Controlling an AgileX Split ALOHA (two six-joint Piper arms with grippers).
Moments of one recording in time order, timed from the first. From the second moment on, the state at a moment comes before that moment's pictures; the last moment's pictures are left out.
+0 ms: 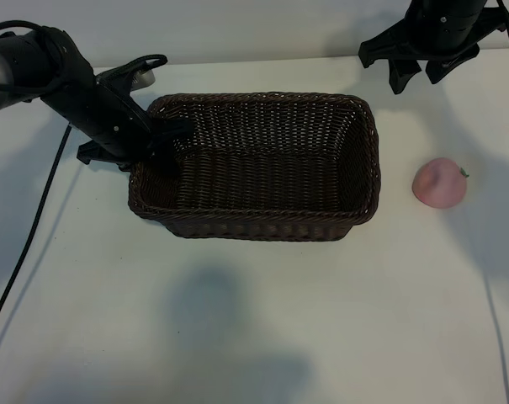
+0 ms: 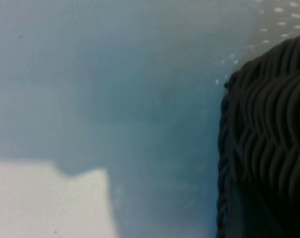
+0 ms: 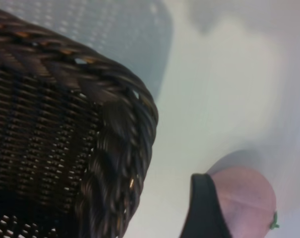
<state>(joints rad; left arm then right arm) -0.17 2.09 -1.38 -0.49 0.74 0.17 0.23 2.05 -1.87 0.00 1.22 0.01</state>
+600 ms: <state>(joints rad) -0.17 2.00 -1.39 -0.38 0.77 0.12 0.23 2.05 -1.87 0.00 1.22 0.01</state>
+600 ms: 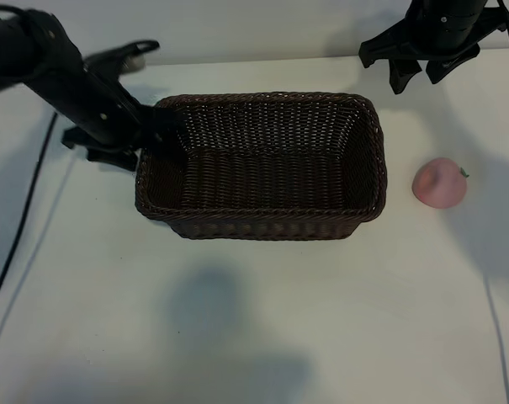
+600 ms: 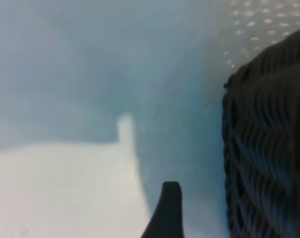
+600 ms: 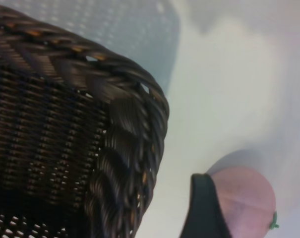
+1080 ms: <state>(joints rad) -0.17 1.77 -1.39 -0.14 0.86 0.00 0.23 2.05 -1.87 0.00 1.22 0.01</state>
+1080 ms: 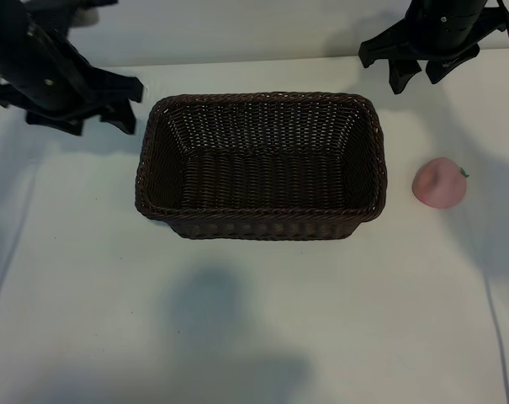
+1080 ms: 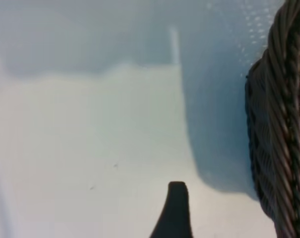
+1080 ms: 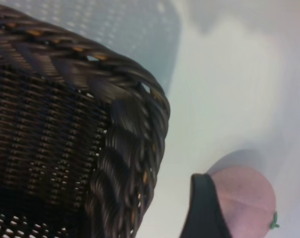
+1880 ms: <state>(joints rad) -0.17 1.70 -1.39 -0.10 0.92 -0.01 0.23 2.05 -1.87 0.00 1.22 0.03</state>
